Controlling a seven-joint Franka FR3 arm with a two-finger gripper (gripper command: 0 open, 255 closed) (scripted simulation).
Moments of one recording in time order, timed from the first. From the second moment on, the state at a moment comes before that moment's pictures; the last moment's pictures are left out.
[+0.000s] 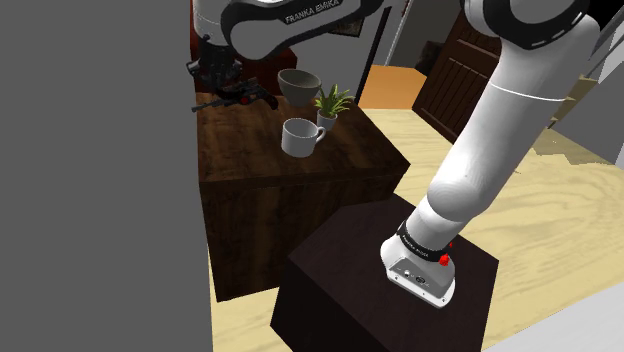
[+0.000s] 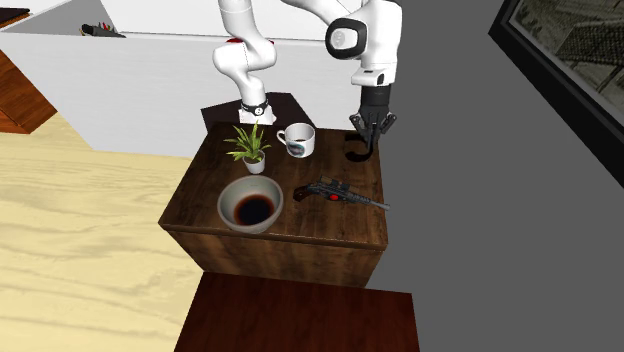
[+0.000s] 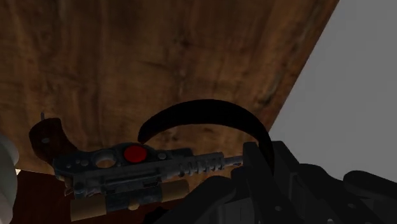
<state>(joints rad) -0.13 0.14 0.53 -1.91 -0.46 2.26 0.91</state>
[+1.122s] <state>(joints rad) -0.26 0.03 0.46 -1.96 -0.31 2.28 0.65</state>
